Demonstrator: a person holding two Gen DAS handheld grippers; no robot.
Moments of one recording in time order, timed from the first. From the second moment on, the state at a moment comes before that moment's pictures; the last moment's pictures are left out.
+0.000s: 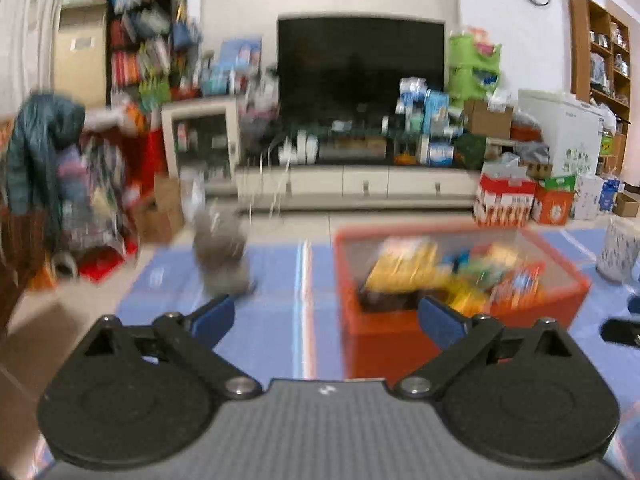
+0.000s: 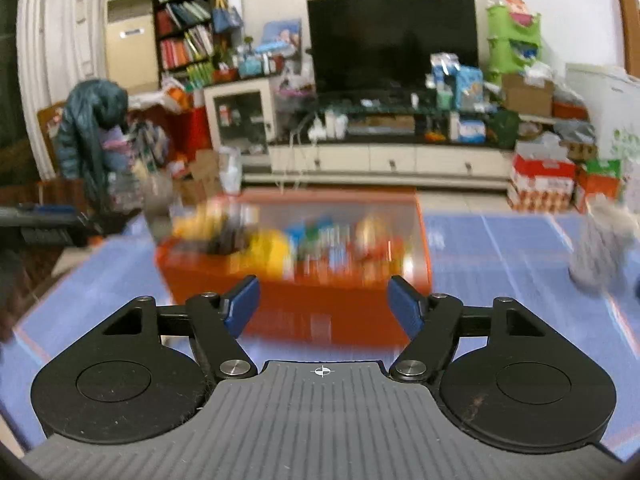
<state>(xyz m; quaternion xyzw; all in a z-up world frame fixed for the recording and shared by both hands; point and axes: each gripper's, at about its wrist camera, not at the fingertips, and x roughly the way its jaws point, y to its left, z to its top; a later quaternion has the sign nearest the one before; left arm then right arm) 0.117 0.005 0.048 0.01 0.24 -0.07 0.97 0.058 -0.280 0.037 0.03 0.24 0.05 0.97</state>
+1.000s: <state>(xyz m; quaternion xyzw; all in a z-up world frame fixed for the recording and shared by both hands) 0.160 -0.008 -0.067 0.13 0.33 -0.13 0.93 0.100 -0.219 -0.056 0.02 0.35 0.01 0.94</state>
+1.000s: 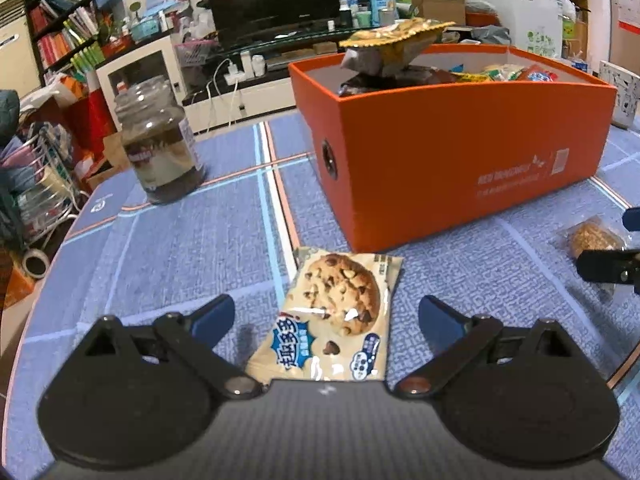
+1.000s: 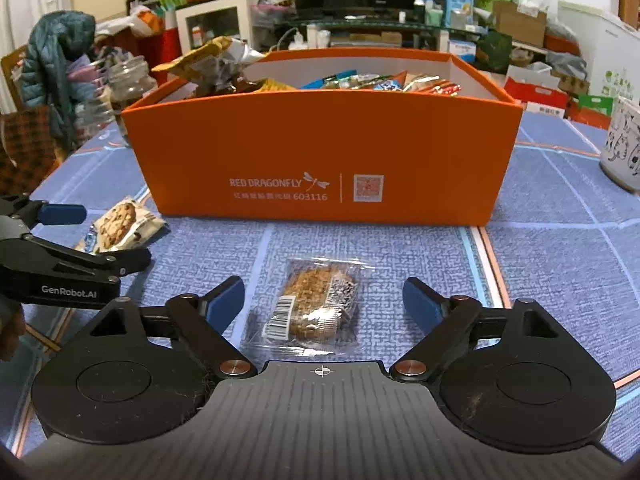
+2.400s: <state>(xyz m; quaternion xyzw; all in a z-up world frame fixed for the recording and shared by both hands) 0.174 -0.021 -0.064 0.00 0.37 -0.03 0.93 0.107 -0.235 -0.062 -0.01 0.37 0.03 0.93</state>
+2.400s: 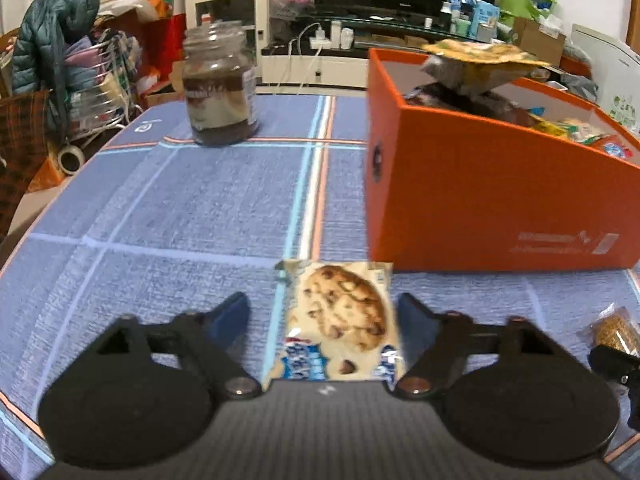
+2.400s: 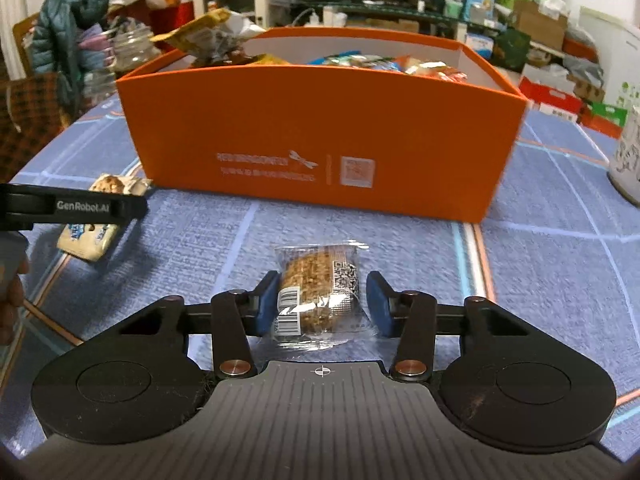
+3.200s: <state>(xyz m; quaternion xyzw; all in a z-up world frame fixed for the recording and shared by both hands) 0.113 -0.070 -0.055 -0.04 0.38 -0.04 0.92 0.080 -0.301 -0.063 0.02 0.38 0.02 0.92</state>
